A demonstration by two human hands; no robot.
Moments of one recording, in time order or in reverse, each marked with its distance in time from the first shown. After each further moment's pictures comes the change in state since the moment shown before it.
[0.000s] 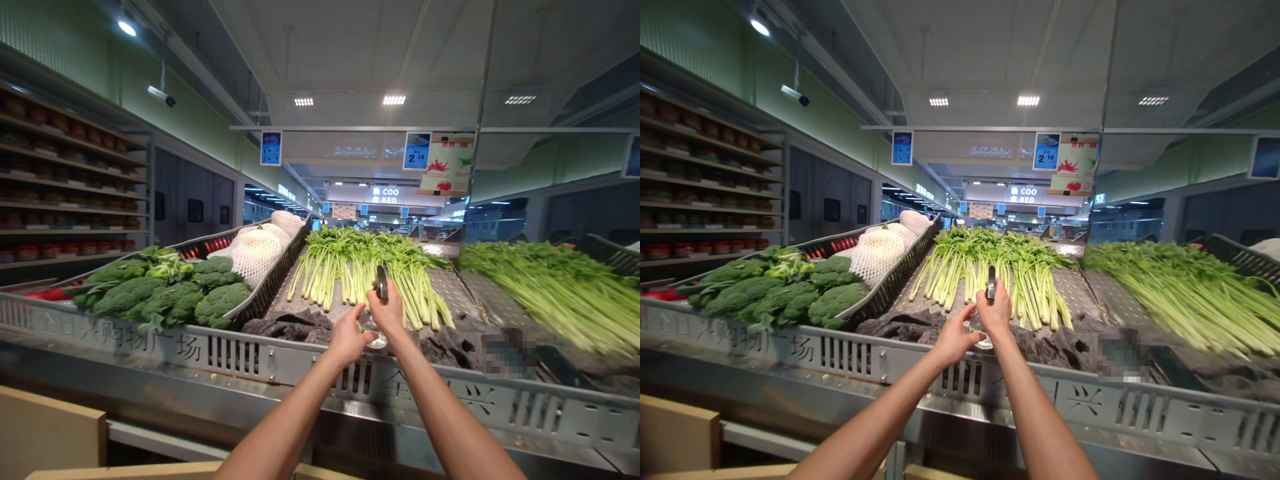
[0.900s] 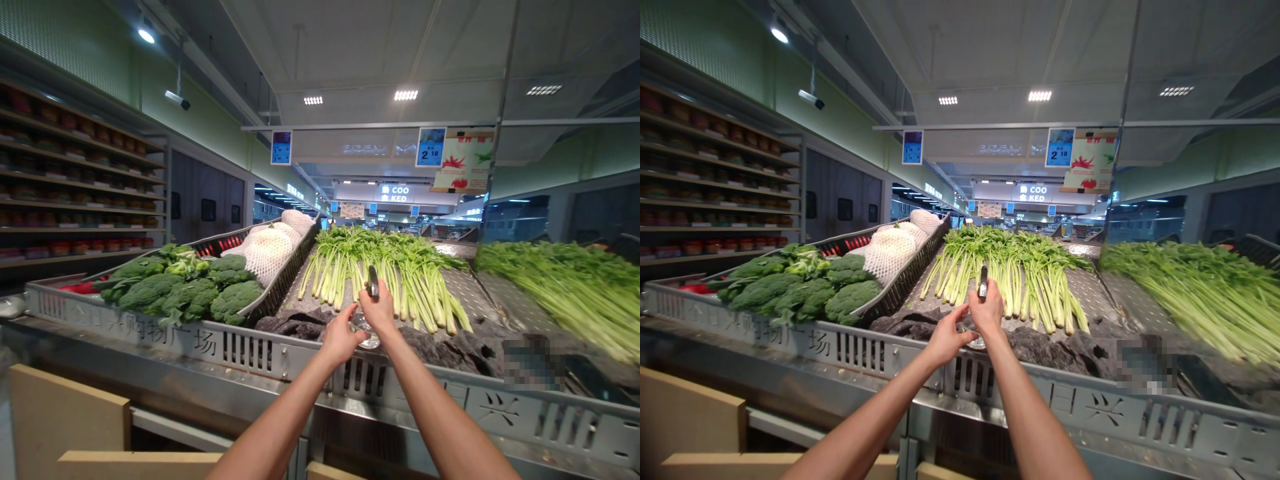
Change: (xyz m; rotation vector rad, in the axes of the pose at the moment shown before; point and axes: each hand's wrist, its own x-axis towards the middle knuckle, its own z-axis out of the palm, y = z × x) left_hand -0.010 -0.013 -0.034 0.017 0.042 -0.061; right_hand -0.010 -0.023 0.034 -0.020 -0.094 0.057
